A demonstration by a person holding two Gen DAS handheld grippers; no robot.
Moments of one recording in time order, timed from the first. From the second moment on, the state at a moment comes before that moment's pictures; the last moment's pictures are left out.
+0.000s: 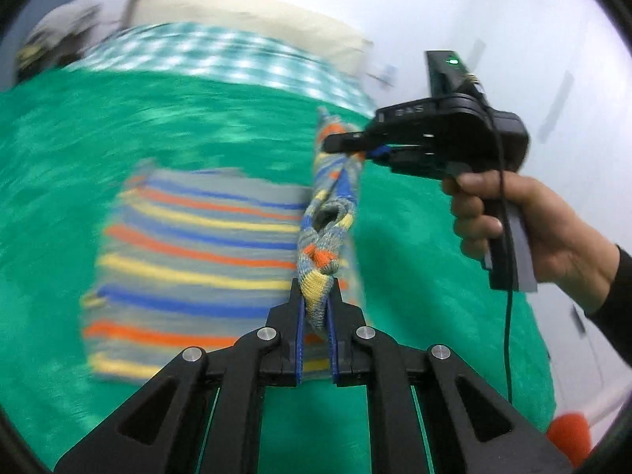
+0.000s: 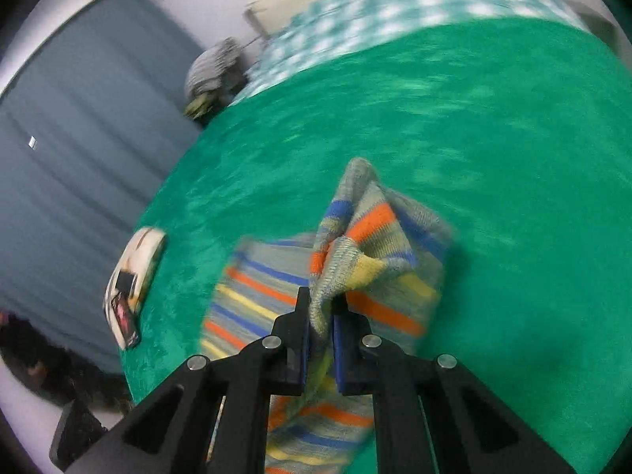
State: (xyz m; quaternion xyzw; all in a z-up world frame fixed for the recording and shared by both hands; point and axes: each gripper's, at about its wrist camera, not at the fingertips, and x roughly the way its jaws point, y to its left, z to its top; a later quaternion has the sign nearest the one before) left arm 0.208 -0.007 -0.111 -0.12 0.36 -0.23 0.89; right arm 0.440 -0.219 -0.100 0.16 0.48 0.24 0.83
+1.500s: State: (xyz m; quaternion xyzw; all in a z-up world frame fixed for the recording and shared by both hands) left arm 0.293 0.083 -0.149 -0.07 0.47 -0.09 0.87; right arm 0.324 -0.152 -0.153 0.05 0.48 0.20 0.86
